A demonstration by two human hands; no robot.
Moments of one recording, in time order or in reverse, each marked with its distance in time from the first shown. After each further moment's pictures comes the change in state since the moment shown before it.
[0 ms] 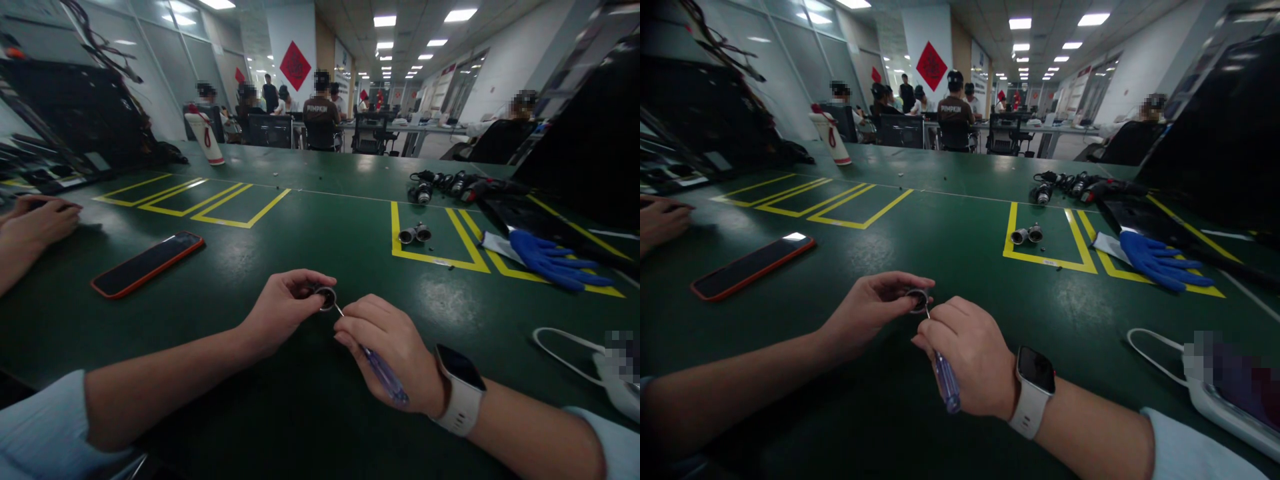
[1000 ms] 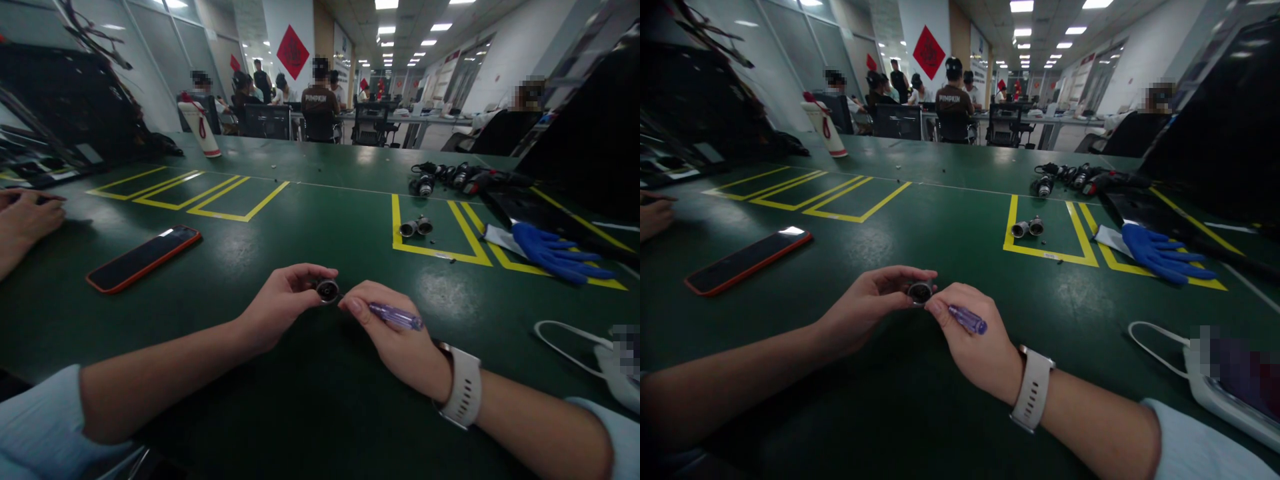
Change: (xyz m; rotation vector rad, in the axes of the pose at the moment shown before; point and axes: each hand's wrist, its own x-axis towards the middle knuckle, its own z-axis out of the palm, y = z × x) left_hand 0.004 -0.007 -0.002 -0.139 -0.061 -0.054; right_hand 0.005 0.003 -0.001 0.431 0.159 0.384
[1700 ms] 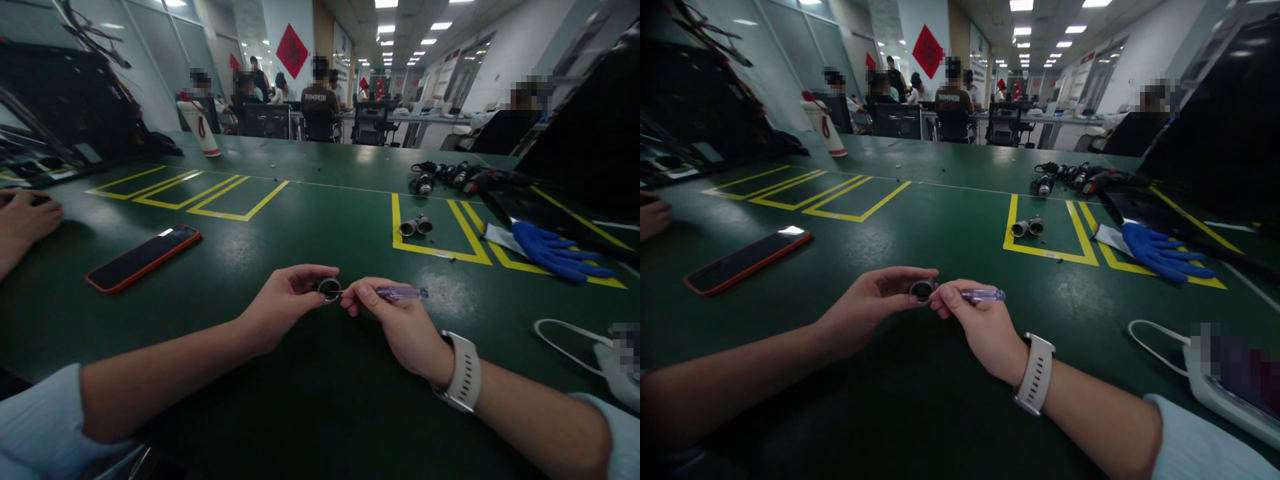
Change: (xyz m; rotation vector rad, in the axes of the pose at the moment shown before) left_hand -0.001 -0.001 0.000 0.010 -0.027 -0.017; right_hand 0.002 0.015 0.001 0.470 0.057 0.293
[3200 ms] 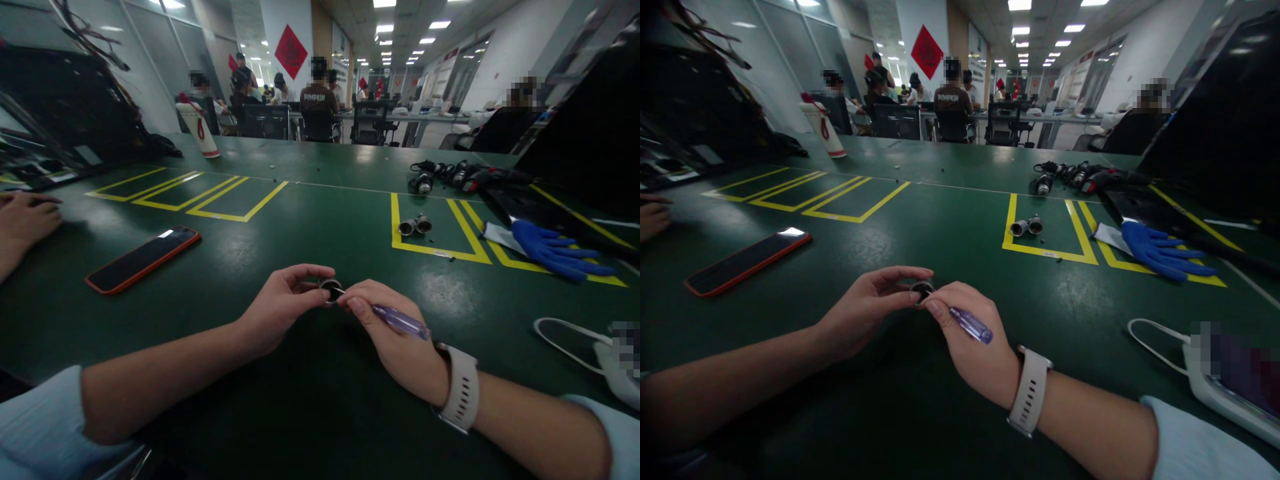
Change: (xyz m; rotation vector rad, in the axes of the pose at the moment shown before) left_hand 0.001 -0.005 0.000 -0.051 -0.004 0.022; right_hand -0.009 -0.014 0.010 -0.362 0.018 -0.351
